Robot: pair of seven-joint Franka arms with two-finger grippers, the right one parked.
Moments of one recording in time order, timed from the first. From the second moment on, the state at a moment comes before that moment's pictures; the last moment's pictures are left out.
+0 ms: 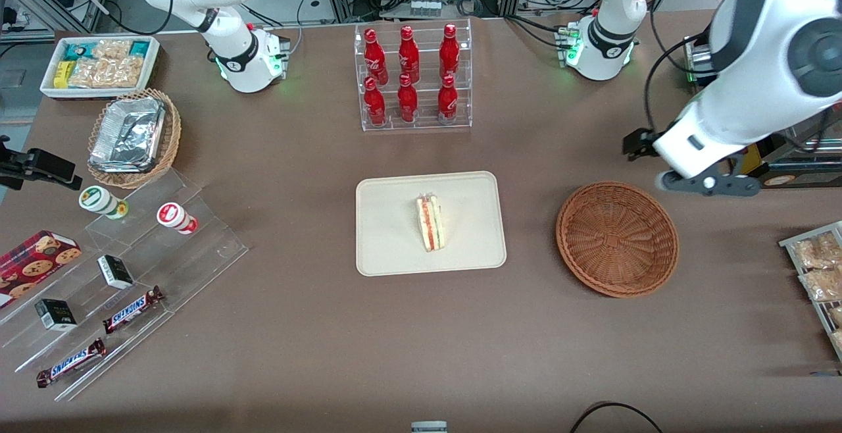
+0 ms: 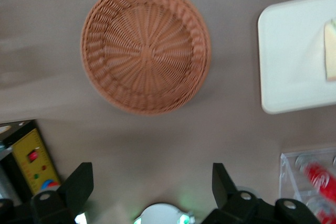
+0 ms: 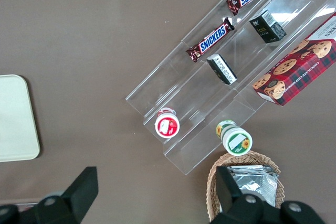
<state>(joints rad) -0.01 0.07 -0.18 -1.60 0.03 1.45 -0.03</state>
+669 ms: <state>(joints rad) -0.01 -0.03 -0.01 -1.59 0.02 1.36 0.12</state>
